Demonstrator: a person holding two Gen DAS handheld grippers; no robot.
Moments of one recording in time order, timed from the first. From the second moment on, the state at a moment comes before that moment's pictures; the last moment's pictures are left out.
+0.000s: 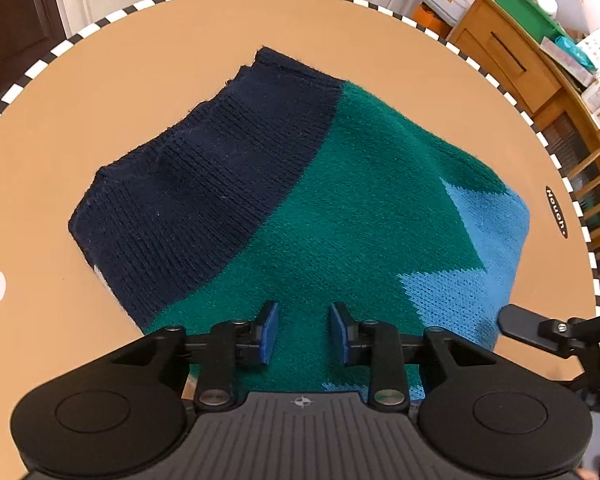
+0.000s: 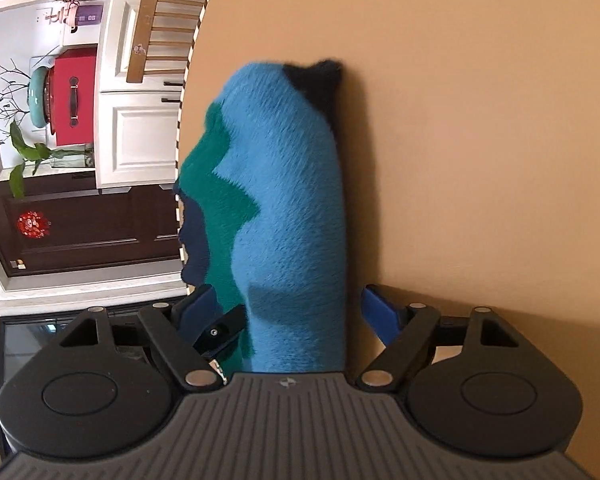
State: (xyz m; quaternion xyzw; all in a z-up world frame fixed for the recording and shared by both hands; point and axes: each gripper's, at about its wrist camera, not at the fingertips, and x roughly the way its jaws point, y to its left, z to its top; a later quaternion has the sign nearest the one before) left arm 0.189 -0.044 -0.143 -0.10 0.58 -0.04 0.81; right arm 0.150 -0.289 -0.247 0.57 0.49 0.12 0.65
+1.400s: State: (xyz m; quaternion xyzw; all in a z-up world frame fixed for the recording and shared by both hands) left arm 0.225 0.123 -0.145 -0.23 0.54 -0.15 0.80; right arm 0.258 -0.299 -0.216 0.31 0.60 0.20 0.71
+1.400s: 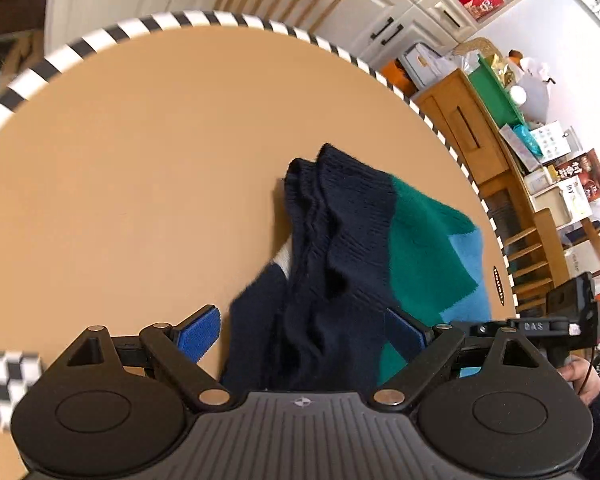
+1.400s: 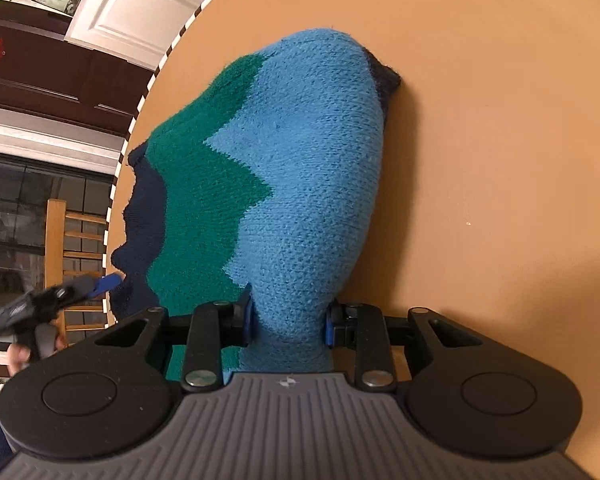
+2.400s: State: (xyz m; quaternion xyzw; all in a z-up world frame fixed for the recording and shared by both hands) left arm 0.248 -0.050 -0.148 0.01 0.59 -0.10 0.80; right arm 0.249 -0.274 -0.204 0.29 0.59 0.17 0.74
